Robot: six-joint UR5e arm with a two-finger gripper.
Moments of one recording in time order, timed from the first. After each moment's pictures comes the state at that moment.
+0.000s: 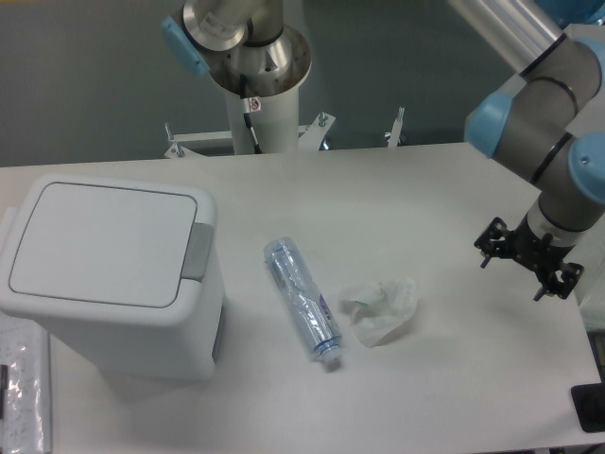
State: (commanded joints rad) arm 2.82 -2.18 -1.22 -1.30 1.50 1.47
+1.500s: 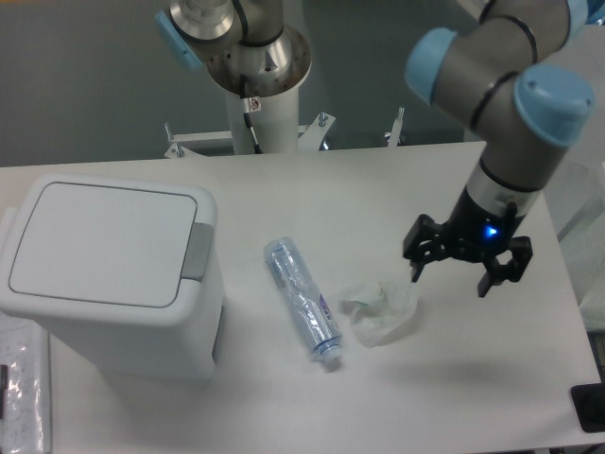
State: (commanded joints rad) arm 2.63 -1.97 -1.28 -1.22 1.11 0.61
